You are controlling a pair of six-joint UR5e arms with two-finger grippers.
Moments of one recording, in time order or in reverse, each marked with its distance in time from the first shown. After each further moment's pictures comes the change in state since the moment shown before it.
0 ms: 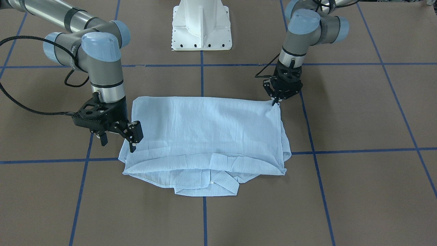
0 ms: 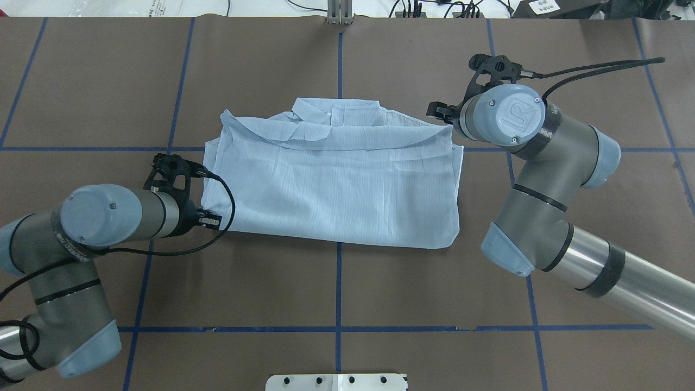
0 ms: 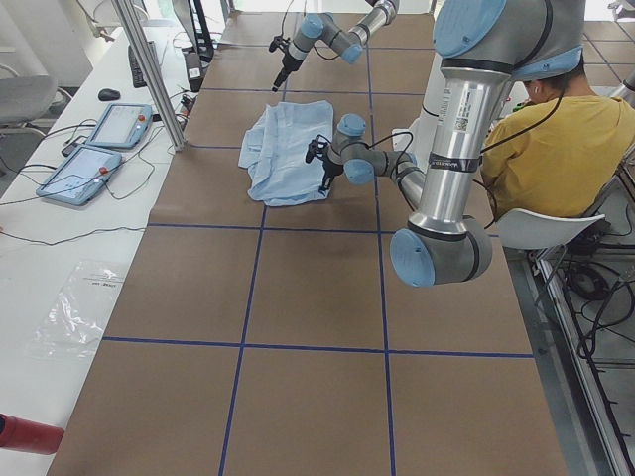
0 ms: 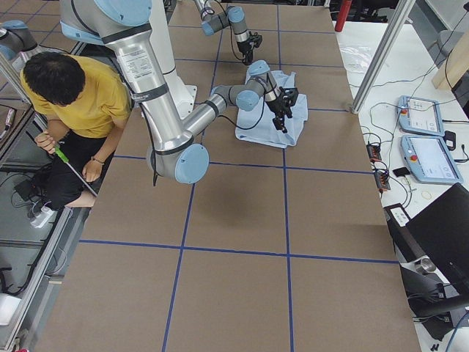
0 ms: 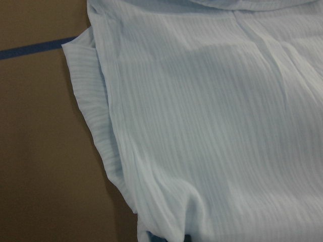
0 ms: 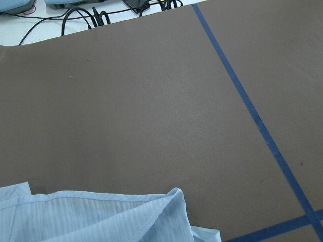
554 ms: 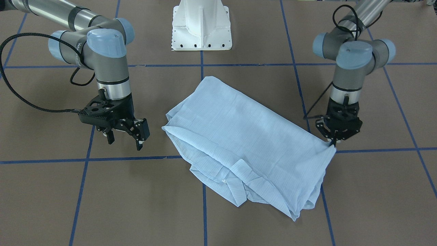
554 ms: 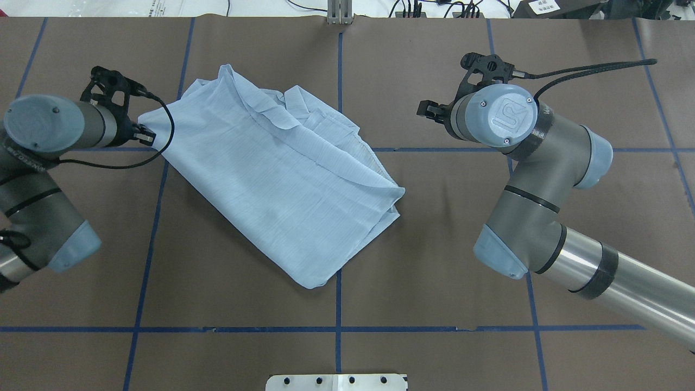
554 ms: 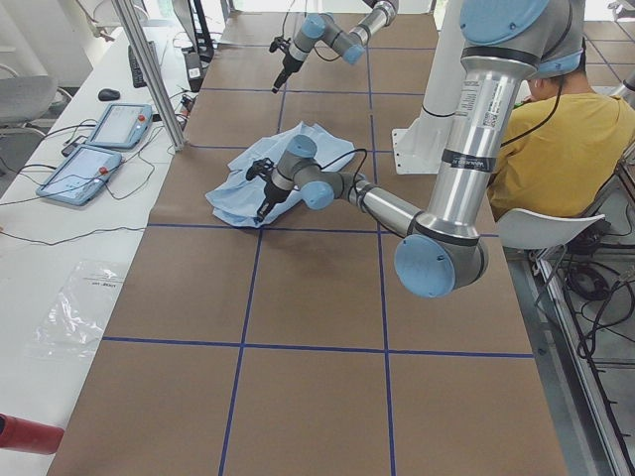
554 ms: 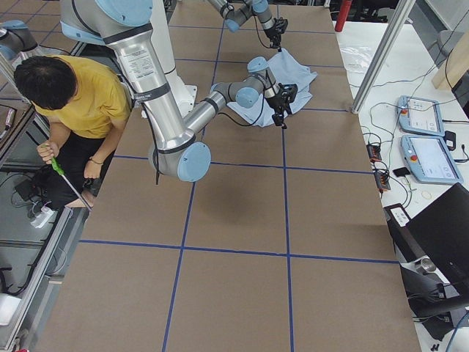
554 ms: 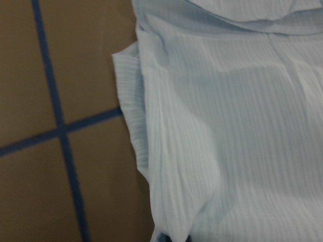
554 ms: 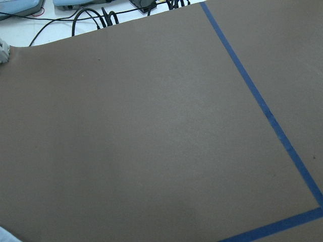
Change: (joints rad) left arm -0.301 -0.105 0.308 -0.116 0.029 0.324; right arm -0.013 0.028 0.007 -0.003 -0.004 0.032
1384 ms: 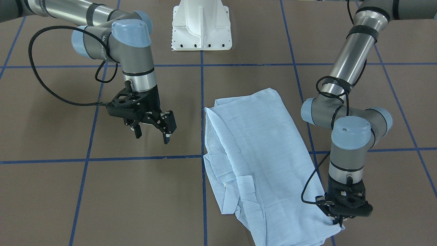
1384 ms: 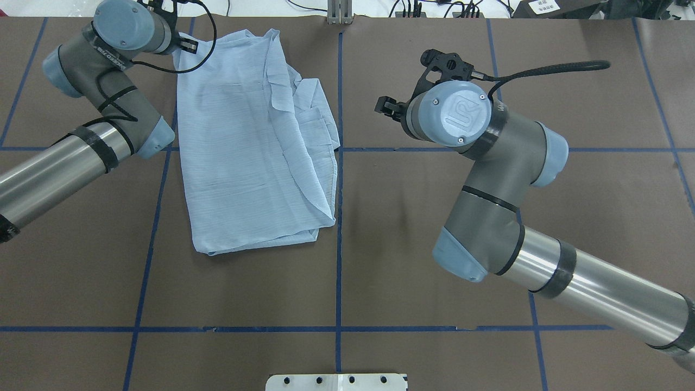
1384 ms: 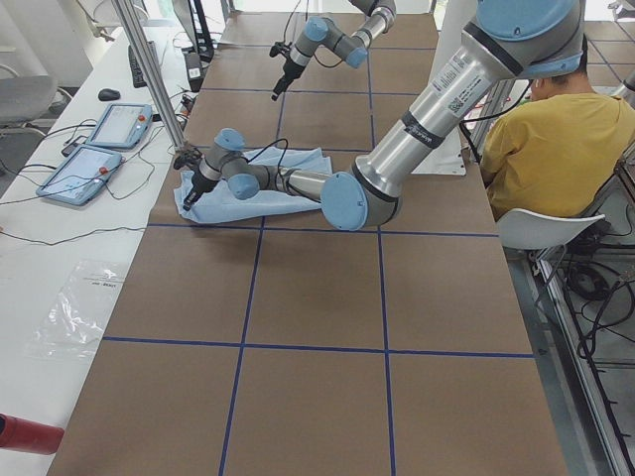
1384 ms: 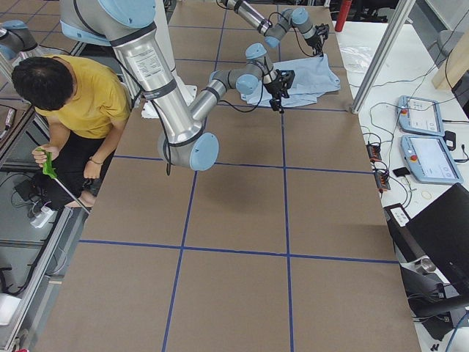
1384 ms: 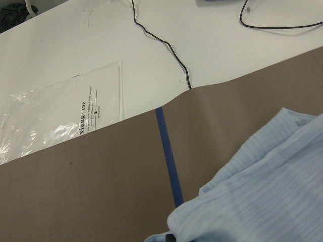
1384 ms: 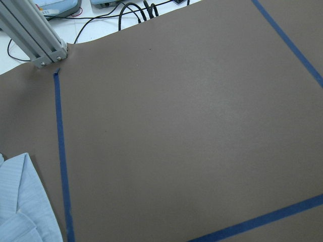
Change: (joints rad) left arm -0.110 -0.450 0.651 -0.273 0.012 -0.033; right arm -0.049 0.148 -0.068 -0.020 -0.002 0.108
